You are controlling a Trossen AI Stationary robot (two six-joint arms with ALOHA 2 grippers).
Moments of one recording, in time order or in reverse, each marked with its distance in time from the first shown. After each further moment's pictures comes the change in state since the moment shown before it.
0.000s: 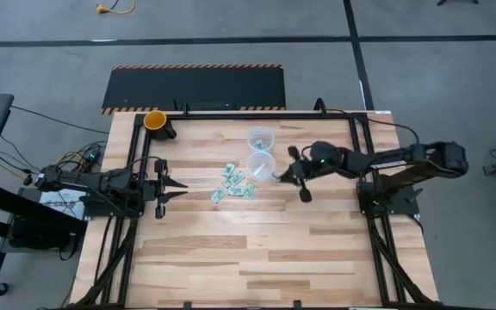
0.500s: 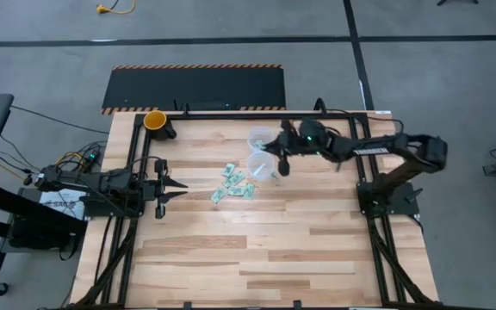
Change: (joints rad) left arm 0.000 0.000 0.000 0.000 0.000 0.000; right arm -0.167 0.206 0.235 0.067 0.094 0.106
